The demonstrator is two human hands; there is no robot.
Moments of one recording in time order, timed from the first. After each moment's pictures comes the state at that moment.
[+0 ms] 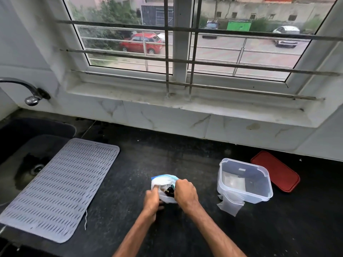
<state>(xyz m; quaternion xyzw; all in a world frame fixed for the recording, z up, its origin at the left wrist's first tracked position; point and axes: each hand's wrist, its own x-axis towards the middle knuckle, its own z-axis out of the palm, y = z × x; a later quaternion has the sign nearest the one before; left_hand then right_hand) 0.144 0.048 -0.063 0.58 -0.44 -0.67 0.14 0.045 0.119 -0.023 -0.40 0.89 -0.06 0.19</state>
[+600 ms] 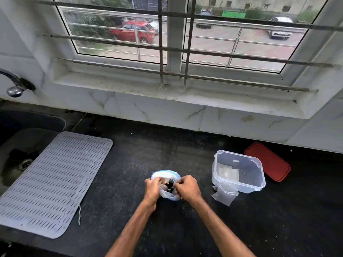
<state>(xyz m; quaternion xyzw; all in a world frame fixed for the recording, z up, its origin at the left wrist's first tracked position) 0.126 0.043 -0.082 0.54 -0.43 -0.70 0.19 0.028 0.140 -0.053 -0.22 0.87 -0.29 0.35</state>
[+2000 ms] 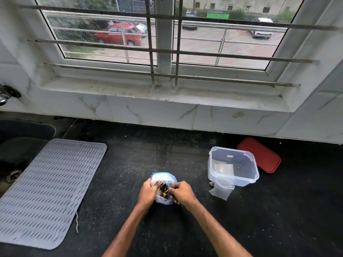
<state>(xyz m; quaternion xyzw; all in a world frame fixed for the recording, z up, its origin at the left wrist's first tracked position) 0.146 0.033 -0.090 0.47 -0.61 -0.63 0.12 0.049 0.144 -0.064 -0.16 0.84 -0.33 0.40</state>
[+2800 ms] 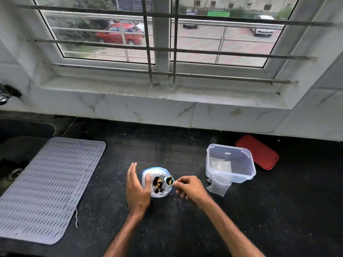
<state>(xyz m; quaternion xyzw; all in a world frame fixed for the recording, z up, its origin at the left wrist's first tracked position) 0.172 0.053 -0.054 0.45 -0.75 -0.37 0.32 0.035 0.185 -0.016 -0.18 0.79 -0.42 0.41</state>
